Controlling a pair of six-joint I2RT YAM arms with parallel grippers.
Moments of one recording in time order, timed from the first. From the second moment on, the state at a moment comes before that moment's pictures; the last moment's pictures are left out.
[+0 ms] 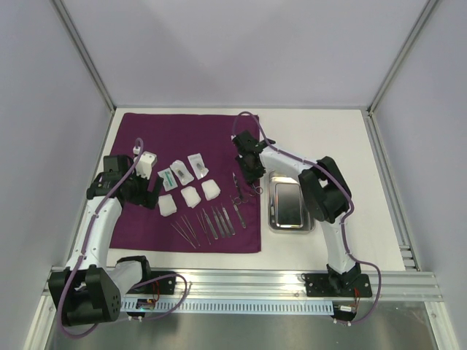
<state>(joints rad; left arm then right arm) 0.11 1.05 0.82 -0.74 0.20 0.40 0.64 2.14 1.63 -0.67 0.10 0.22</state>
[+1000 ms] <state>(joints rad) 0.11 1.05 0.82 -0.74 0.20 0.40 0.65 2.02 1.52 -0.60 0.06 0.24</state>
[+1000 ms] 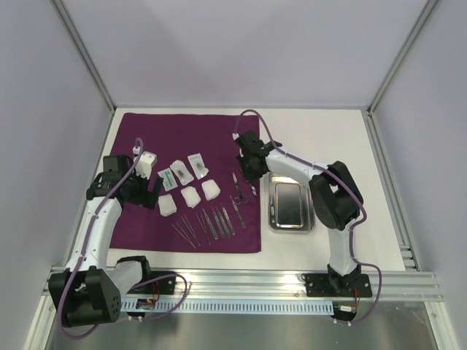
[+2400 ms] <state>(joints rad) 0.11 1.03 0.82 -0.74 0.20 0.40 0.57 1.90 1.26 -0.37 -0.21 0.40</state>
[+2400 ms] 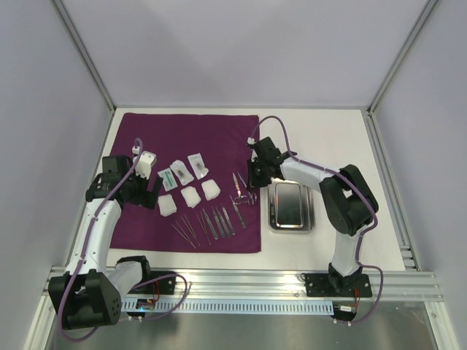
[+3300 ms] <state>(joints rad) 0.11 1.05 0.82 -0.74 0.19 0.40 0.62 1.98 1.33 -0.41 -0.10 0.37</state>
